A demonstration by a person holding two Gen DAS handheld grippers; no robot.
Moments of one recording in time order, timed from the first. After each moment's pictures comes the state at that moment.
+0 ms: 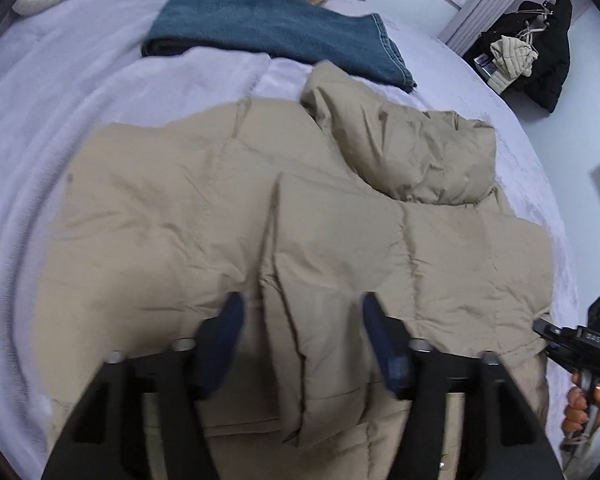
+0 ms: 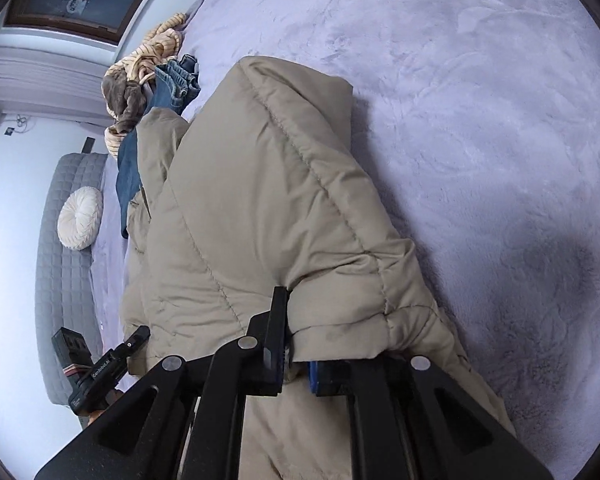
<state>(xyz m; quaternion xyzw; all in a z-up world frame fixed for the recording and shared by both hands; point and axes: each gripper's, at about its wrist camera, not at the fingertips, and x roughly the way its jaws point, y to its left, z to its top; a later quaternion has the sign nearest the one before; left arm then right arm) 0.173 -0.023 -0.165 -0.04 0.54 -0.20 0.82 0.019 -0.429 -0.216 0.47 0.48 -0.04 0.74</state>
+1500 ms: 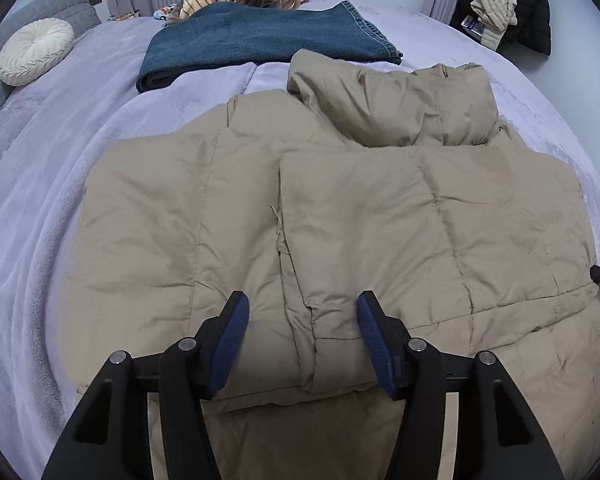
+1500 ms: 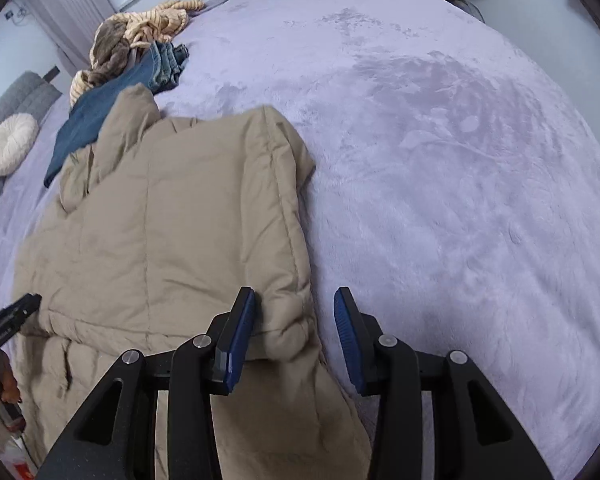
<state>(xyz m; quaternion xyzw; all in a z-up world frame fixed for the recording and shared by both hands) 0.138 -0.037 -0.184 0.08 0.51 -0.19 0.83 -0.012 -0.418 -0.176 0.22 0.51 -0.15 0.82</state>
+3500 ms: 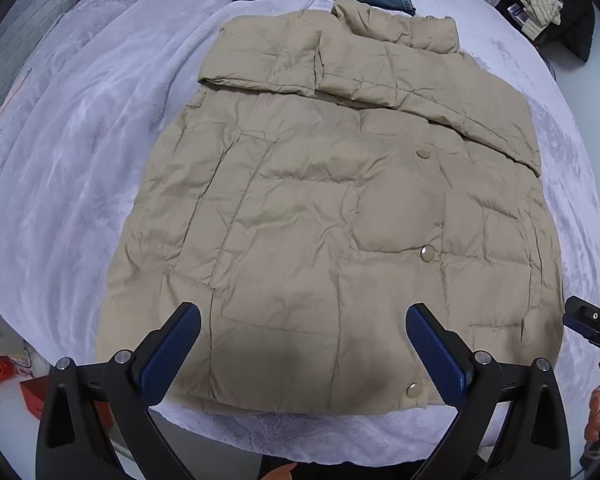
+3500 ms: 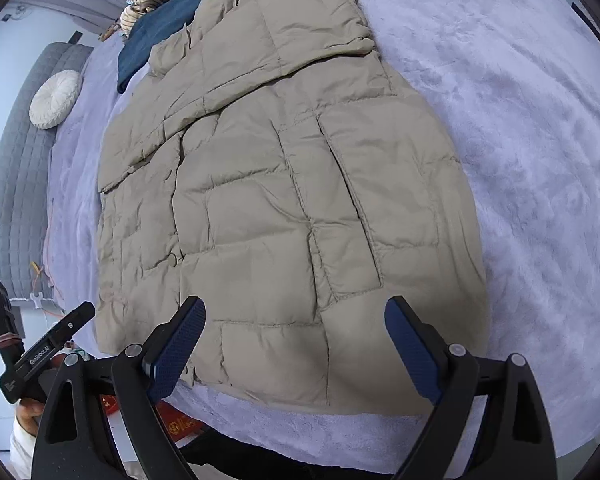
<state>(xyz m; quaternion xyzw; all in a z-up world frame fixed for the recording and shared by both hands) -0.092 0.040 -0.094 0.03 0.63 -0.10 0.77 -0.173 -0.301 -0.118 0.34 0.60 -0.04 0.72</state>
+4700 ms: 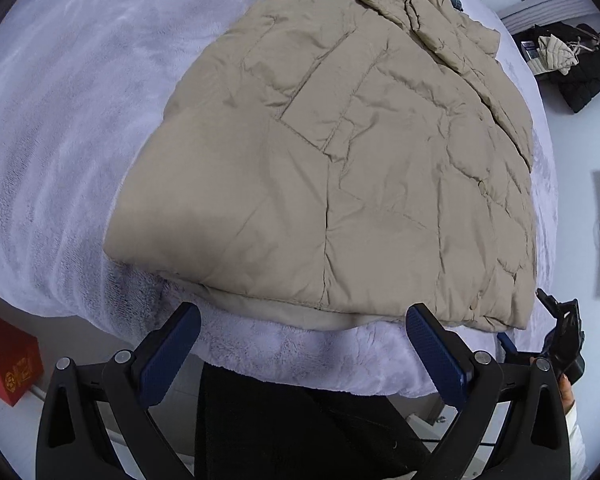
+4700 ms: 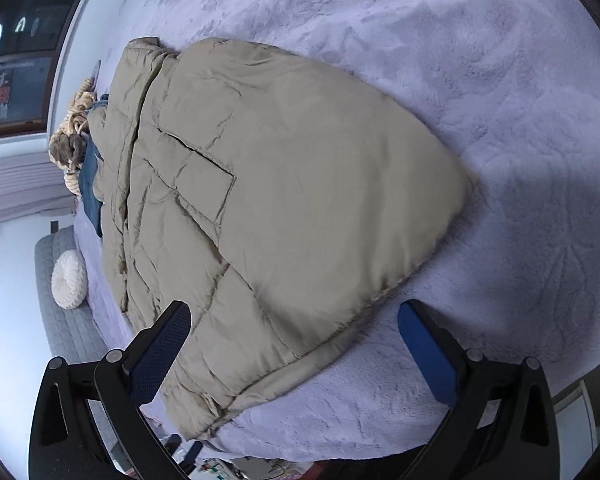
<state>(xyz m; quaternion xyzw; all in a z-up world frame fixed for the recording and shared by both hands) -0.138 0.176 -0.164 -0.14 0.70 -0.15 0.68 -0.288 -0.288 -0.201 0.62 0.45 -0.18 0.62</state>
